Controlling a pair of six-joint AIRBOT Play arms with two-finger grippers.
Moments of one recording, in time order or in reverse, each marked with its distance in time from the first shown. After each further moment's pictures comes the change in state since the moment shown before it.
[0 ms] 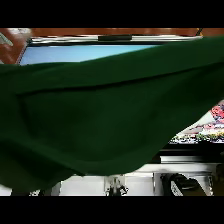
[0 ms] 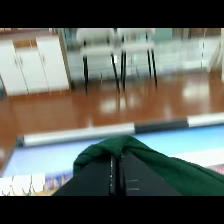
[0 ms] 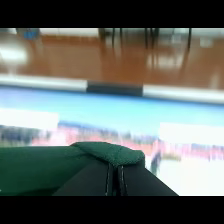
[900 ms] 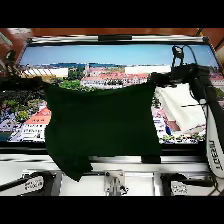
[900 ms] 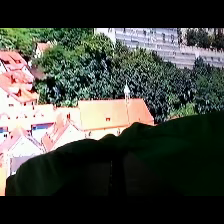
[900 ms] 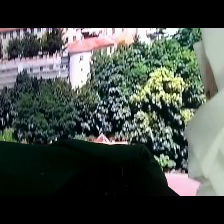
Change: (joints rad) left arm -0.238 -0.723 -0.603 -0.086 0.417 0.106; right arm 0.002 -0.792 -0.347 0.131 0.504 0.057
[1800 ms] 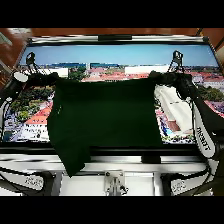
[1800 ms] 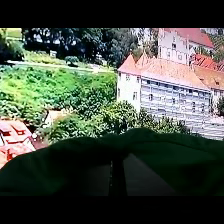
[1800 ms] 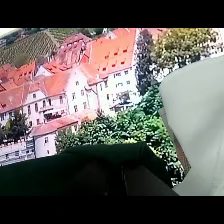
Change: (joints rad) left arm -0.087 -0.309 0.114 -0.055 0.291 -0.012; right arm 0.001 -0.161 -0.002 -0.137 0.296 0.238
